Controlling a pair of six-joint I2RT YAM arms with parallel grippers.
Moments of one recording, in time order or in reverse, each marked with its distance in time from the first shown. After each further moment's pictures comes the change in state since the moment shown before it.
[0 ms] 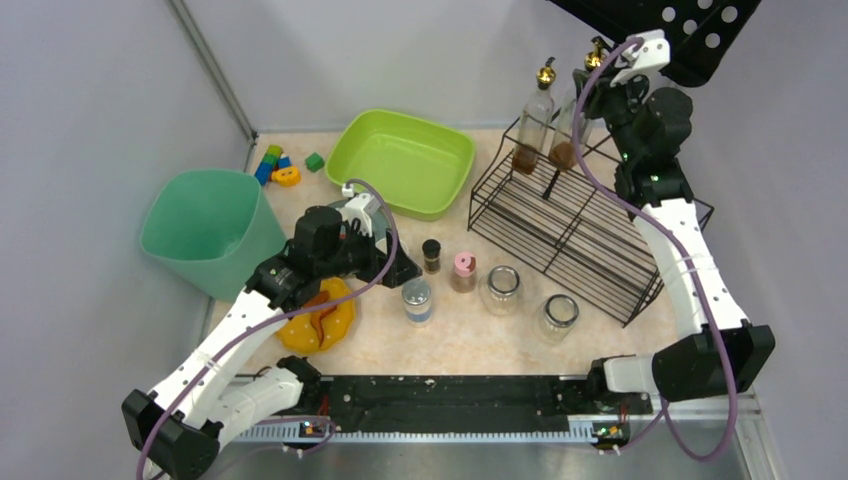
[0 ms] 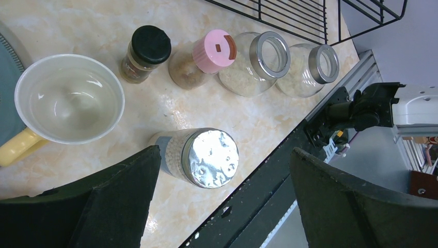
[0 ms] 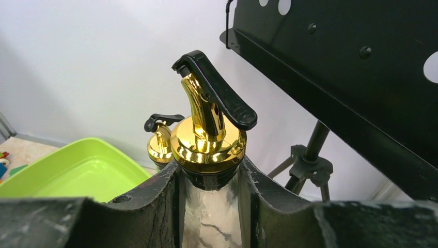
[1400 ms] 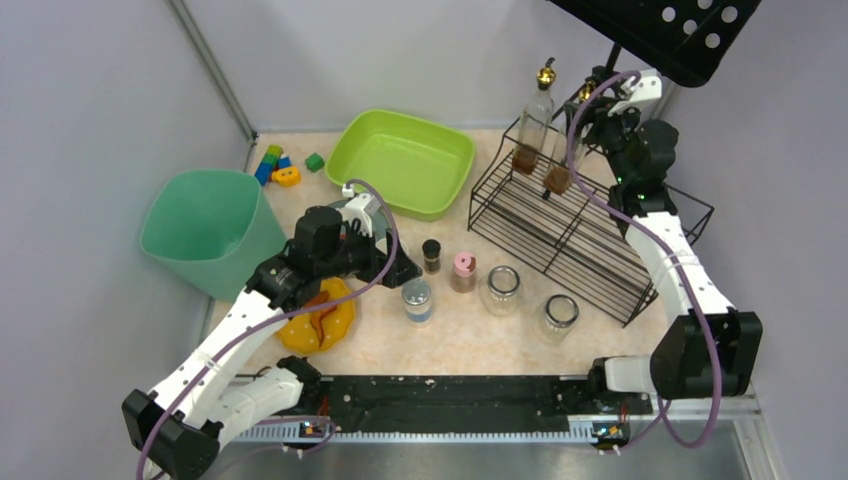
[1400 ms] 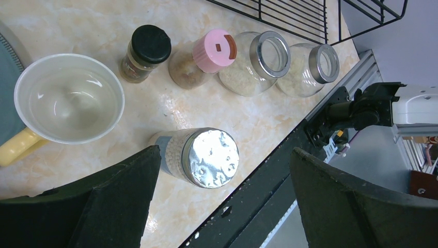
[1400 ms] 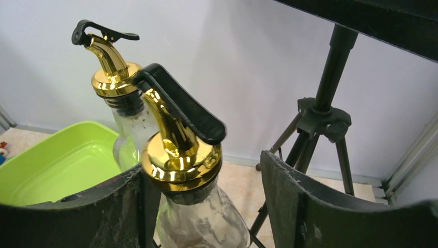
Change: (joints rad) left arm 0.000 0.001 -0.001 0.000 0.000 0.000; right arm -0.078 0.006 -0.283 0.264 -0.070 0.101
